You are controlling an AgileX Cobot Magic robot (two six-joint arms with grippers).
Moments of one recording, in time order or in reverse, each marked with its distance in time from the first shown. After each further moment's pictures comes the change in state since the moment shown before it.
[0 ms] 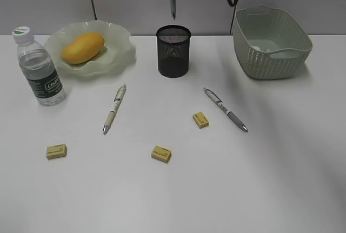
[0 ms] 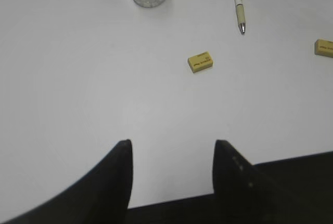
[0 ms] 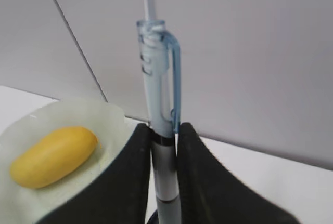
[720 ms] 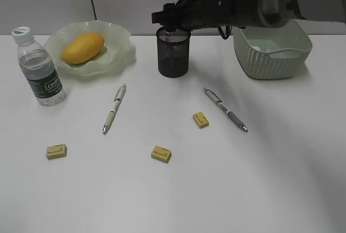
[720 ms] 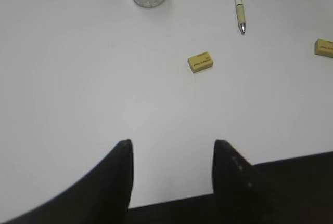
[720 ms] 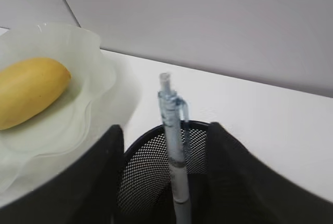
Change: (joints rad) left arm 0.000 0.000 0.000 0.000 0.000 0.000; right arm 0.001 0.138 0.000 -0.009 0.035 -0.001
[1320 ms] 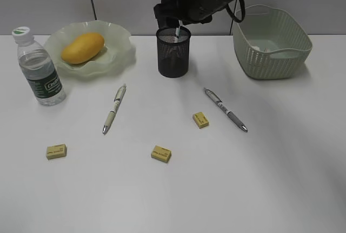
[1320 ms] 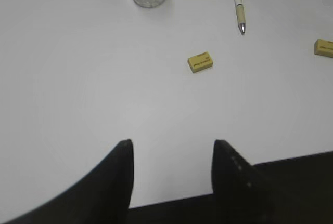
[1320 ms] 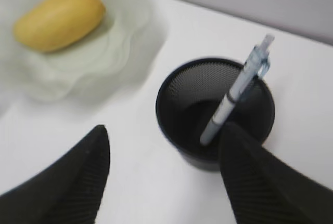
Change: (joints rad) left arm 0.000 0.000 0.000 0.000 0.000 0.000; right arm 0.000 -0.144 -0.006 -0.061 0.398 0.000
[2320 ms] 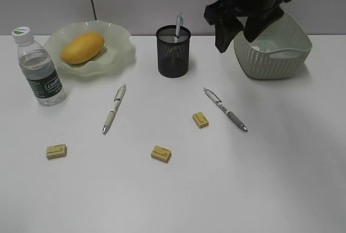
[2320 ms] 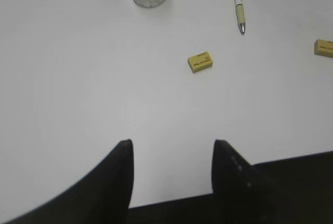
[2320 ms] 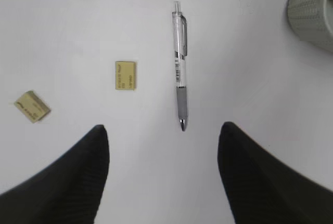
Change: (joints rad) left arm 0.000 0.000 0.000 0.000 0.000 0.000; right arm 0.000 -0.229 -0.003 -0.284 0.796 0.169
